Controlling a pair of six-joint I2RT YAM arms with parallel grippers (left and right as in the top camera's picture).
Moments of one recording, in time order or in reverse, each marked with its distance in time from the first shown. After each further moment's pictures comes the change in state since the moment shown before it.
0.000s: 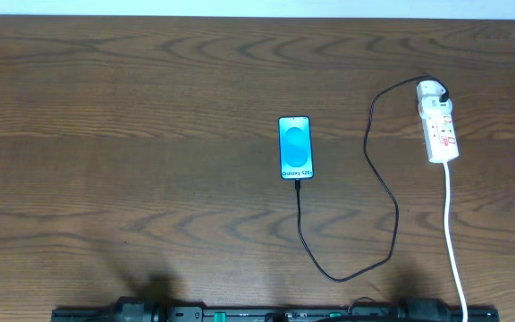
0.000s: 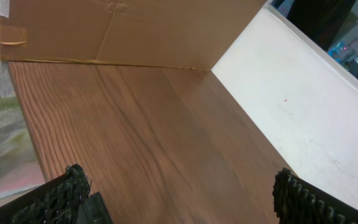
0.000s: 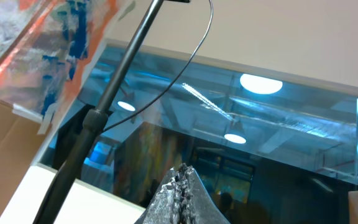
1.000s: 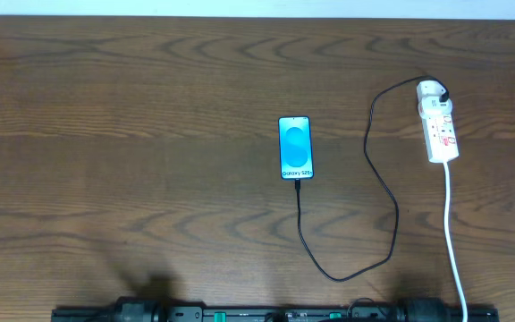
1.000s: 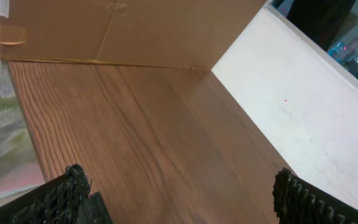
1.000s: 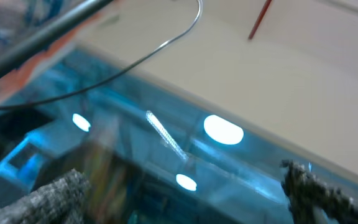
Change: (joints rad) left arm 0.000 0.000 0.001 0.000 0.000 0.000; right arm 0.034 0.002 -0.631 0.813 0.053 -0.286
